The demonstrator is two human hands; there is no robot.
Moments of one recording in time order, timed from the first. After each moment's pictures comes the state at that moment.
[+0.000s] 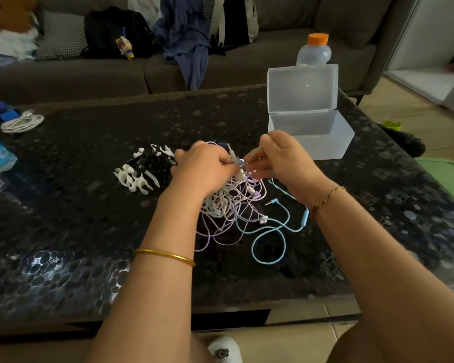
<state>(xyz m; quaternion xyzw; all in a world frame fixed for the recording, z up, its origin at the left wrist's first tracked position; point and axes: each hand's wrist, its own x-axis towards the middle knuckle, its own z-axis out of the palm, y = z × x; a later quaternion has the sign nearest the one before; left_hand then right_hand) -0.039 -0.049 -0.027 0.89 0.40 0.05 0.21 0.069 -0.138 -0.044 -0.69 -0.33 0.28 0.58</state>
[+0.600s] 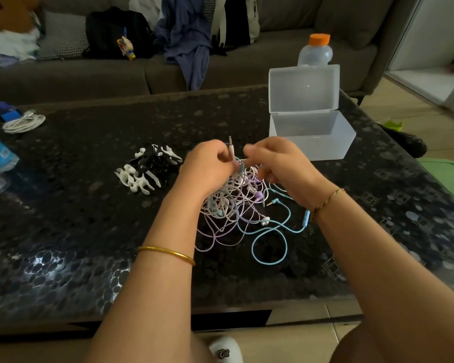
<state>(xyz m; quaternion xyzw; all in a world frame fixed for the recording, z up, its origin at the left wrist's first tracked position) -0.034 -0.043 -0.040 0.86 0.36 0.15 0.32 0.070 -0.142 -0.047 -0.72 -0.36 0.28 0.53</state>
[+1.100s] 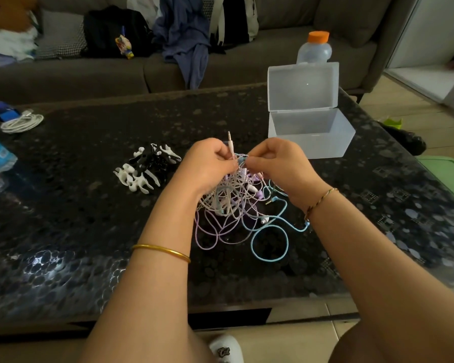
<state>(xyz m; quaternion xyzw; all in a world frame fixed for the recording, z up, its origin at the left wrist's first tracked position) -0.038 -0.042 -0.037 0.83 0.34 0.16 0.40 0.069 -0.140 -0.054 -0.75 -0.35 0.22 0.52</state>
